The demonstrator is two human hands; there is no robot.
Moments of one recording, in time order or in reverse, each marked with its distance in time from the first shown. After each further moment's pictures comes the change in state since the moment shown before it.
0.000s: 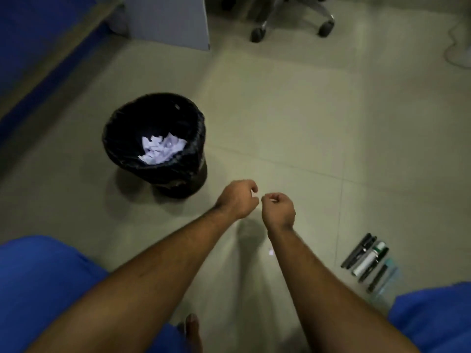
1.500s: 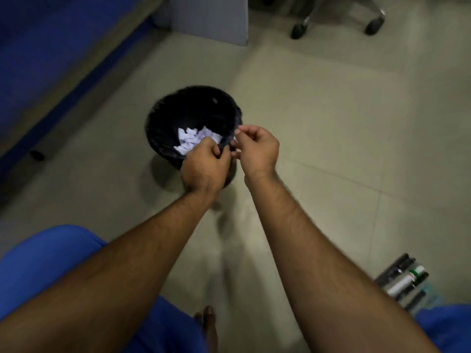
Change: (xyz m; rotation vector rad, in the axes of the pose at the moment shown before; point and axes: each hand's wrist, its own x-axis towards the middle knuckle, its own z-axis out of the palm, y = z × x) left_hand -0.035 -0.049 -0.095 -0.138 0.787 -0.301; right_hand -0.054 -0.144 0.074 0.566 -0.354 -0.224
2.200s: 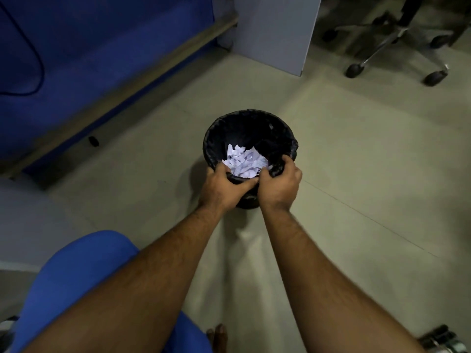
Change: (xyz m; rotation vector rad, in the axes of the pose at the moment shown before) left_hand 0.028 -0.067 -0.032 -0.166 -0.153 -0.214; right_hand -0.009 0.046 0.050 -0.649 0.159 -0.265
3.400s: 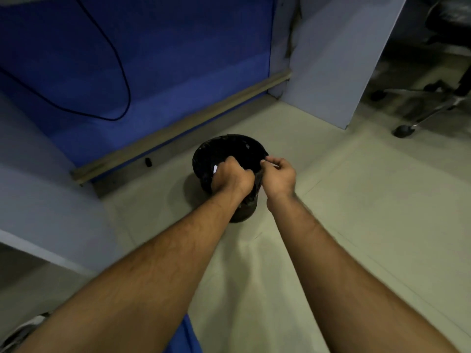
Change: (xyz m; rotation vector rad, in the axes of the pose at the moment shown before) left_hand 0.063 0.049 -0.109 0.153 0.228 -0.183; right_hand 0.000 -0.127 0.076 0.420 -0.460 0.136
